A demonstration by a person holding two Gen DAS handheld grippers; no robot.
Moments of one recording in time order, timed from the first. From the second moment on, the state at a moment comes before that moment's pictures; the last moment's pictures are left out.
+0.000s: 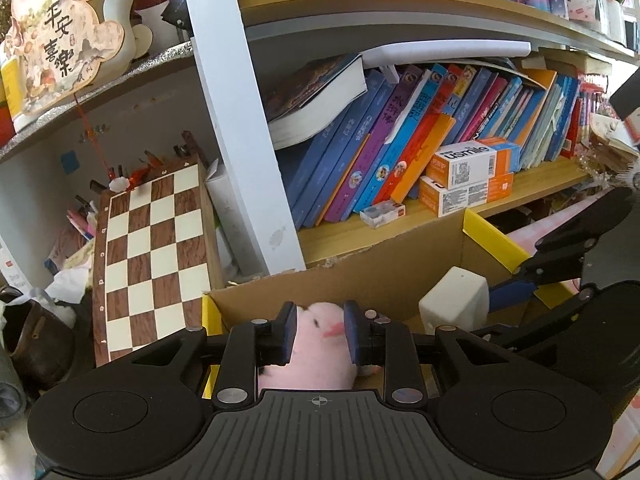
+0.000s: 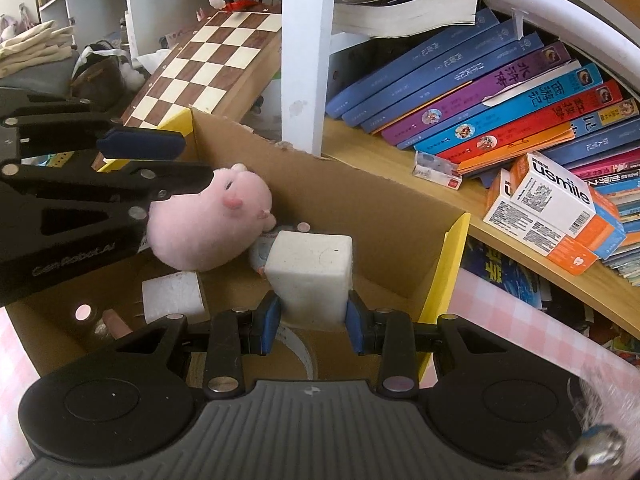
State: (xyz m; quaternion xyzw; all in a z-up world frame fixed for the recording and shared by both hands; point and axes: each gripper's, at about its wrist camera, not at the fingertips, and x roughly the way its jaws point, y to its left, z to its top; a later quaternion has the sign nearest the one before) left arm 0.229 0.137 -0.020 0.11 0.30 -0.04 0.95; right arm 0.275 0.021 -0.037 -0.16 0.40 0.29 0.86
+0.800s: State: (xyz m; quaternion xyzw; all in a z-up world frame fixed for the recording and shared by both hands) left arm 0.219 0.135 -0.024 0.11 0.31 -0.05 0.94; right arm 0.286 0.029 -0.044 -0.19 0.39 0.28 0.86
